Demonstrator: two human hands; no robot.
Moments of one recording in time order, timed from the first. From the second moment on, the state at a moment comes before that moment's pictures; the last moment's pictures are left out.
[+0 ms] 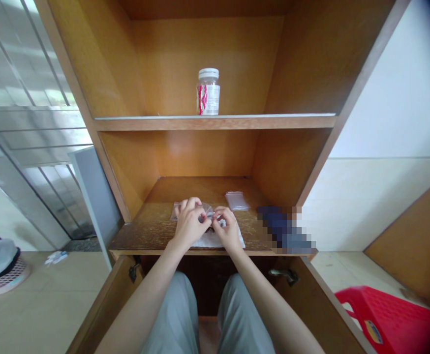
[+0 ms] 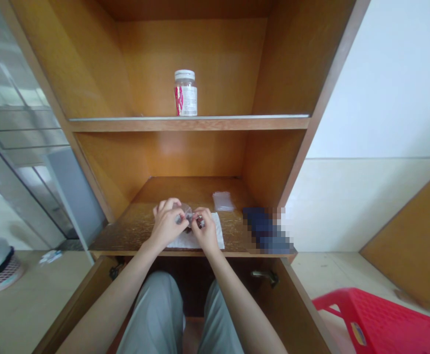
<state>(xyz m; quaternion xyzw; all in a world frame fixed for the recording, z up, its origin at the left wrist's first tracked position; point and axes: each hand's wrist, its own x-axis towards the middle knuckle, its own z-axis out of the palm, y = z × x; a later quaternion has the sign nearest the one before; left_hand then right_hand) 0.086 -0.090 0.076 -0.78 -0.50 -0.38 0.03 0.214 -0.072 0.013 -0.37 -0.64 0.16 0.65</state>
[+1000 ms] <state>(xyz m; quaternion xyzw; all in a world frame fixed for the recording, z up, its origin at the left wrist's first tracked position) 0.046 -0.088 0.046 -0.82 -0.42 -0.38 -0.11 0.211 -0.073 0.015 -0.33 -0.71 0.22 0.58</state>
